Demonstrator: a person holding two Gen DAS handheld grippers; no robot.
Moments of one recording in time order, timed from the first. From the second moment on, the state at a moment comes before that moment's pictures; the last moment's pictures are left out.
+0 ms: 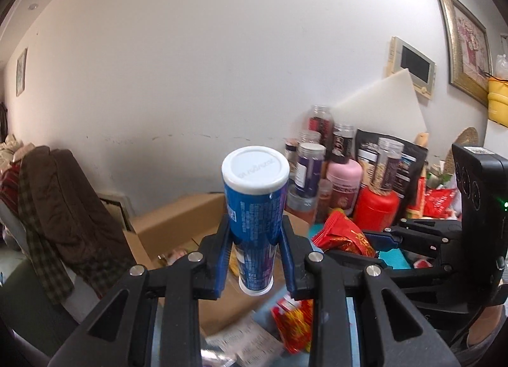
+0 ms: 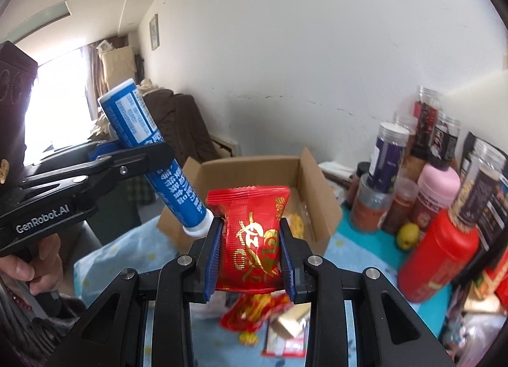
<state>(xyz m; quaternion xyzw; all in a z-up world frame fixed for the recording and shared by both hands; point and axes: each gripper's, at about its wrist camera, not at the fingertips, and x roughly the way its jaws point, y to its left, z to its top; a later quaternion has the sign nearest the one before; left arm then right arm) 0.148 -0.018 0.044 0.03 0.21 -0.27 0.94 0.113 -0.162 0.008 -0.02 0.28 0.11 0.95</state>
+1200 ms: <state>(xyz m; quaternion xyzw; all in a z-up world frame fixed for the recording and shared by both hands) 0.368 -0.023 -0.045 0.08 0.35 -0.23 0.90 0.322 -0.134 -0.061 -0.04 0.38 0.13 0.92</state>
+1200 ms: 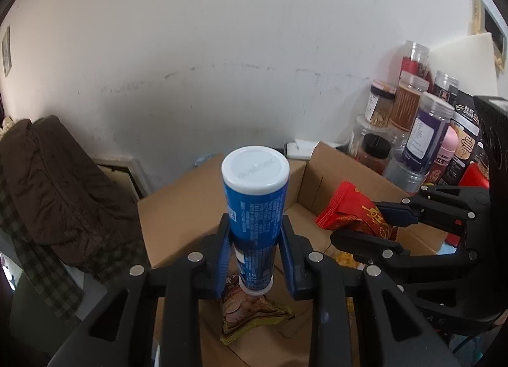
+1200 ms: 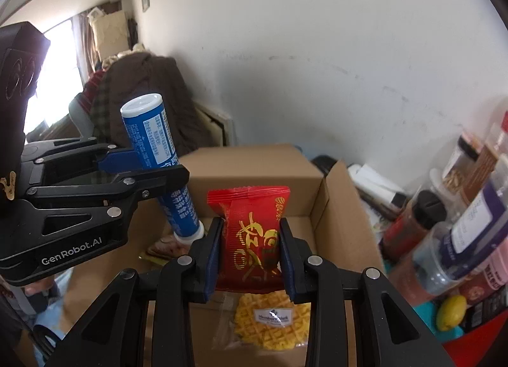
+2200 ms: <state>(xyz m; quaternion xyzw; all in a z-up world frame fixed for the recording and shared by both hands) 0.387 -0.044 -0.076 0.08 0.44 -0.26 0.86 0.344 -0.154 -0.100 -0.04 0.44 0.10 0.89</state>
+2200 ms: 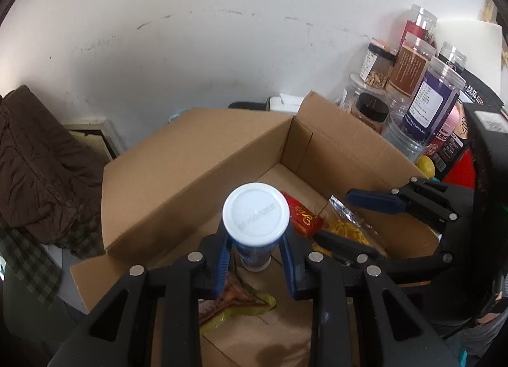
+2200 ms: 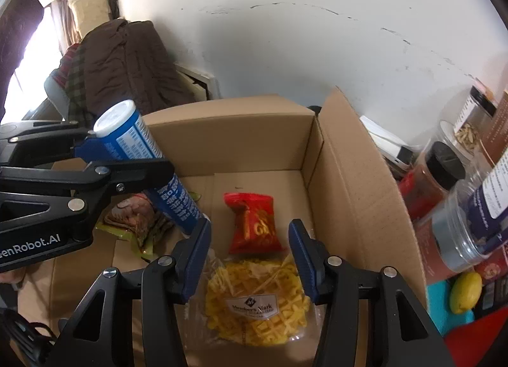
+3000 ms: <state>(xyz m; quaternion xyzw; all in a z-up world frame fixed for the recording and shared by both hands) 0.303 -0.016 0.037 0.07 0.33 -0.23 0.91 0.266 -0.146 0.003 -0.07 0.36 0.09 0.93</state>
